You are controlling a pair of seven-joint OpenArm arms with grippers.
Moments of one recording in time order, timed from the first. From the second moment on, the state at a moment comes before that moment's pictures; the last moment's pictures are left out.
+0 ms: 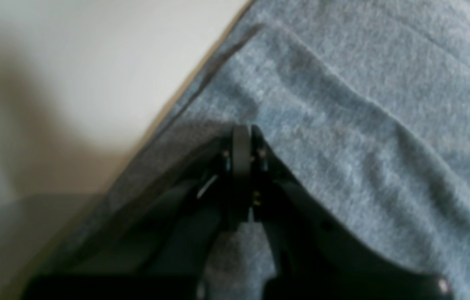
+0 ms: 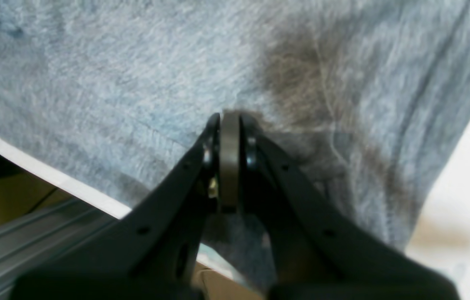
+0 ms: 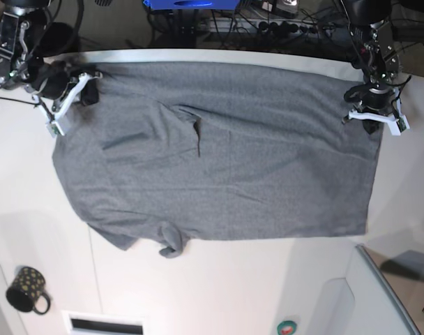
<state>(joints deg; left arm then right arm) 9.5 -12.4 -29.9 57.4 -17.1 -10.5 4.4 -14.8 8.0 19.7 75.9 20.2 40.1 -47.8</state>
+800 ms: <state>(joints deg) 11.4 -11.9 -29.8 63.6 -16.4 -9.6 8.9 -16.9 7.9 19.7 78.7 19.6 40.3 -49.4</state>
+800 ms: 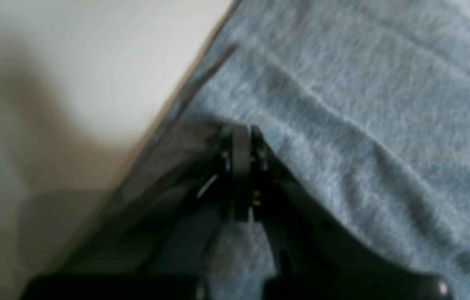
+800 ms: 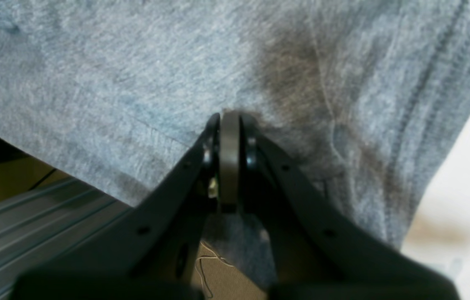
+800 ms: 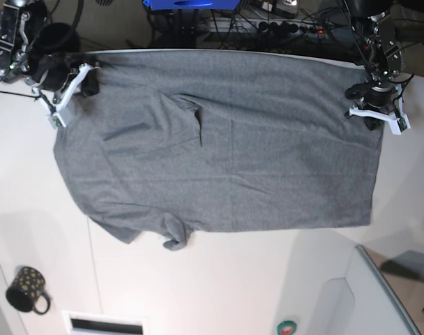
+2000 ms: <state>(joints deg) 3.6 -24.3 -34.2 63.5 -16.2 -12.3 24.8 29.3 16.5 8.2 21.0 17.2 39.9 -22.4</state>
